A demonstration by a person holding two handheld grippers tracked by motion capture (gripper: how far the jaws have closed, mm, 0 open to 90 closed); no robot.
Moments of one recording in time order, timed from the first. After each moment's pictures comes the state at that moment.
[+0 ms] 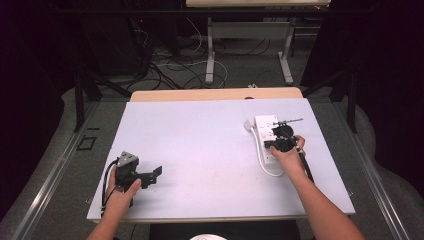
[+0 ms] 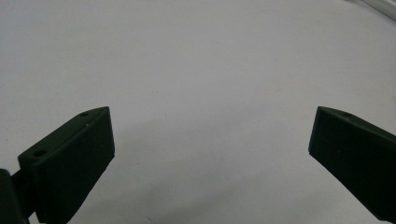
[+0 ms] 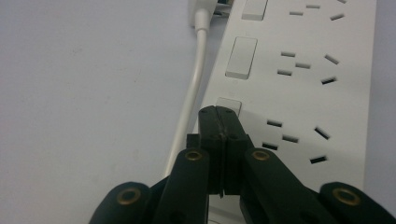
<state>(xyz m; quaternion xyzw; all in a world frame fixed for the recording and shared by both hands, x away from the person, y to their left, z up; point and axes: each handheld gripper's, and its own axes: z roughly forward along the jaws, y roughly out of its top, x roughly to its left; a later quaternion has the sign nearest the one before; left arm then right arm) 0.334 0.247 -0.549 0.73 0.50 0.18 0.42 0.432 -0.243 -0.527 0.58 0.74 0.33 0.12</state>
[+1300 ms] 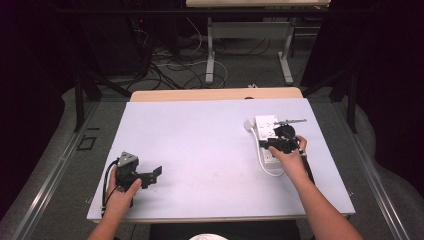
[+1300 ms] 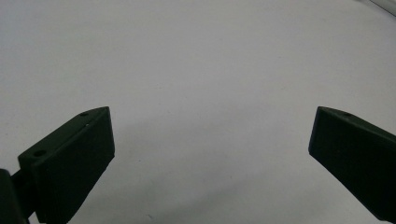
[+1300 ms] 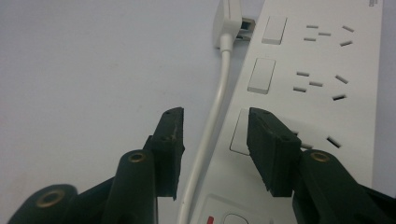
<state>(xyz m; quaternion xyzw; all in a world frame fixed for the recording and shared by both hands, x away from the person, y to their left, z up) 0.335 0.246 -0.551 0.73 0.51 0.18 0.42 0.419 -0.242 -0.513 0.56 0.73 0.37 0.13</state>
